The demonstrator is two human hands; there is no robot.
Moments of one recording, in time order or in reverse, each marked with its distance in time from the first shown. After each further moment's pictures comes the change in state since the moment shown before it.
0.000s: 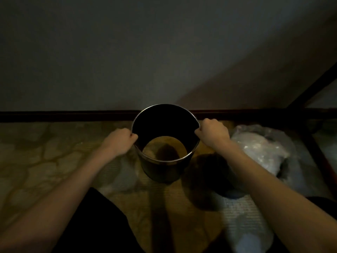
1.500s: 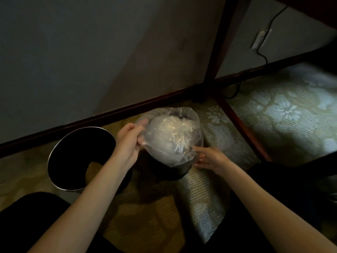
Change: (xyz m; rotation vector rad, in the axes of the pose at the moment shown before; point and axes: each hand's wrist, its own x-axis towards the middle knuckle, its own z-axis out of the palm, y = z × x) left_hand -0.026 0.275 0.122 -1.446 -0.147 -0.159; right_hand -0.130 0.277 0.055 1.489 -0.123 0.745
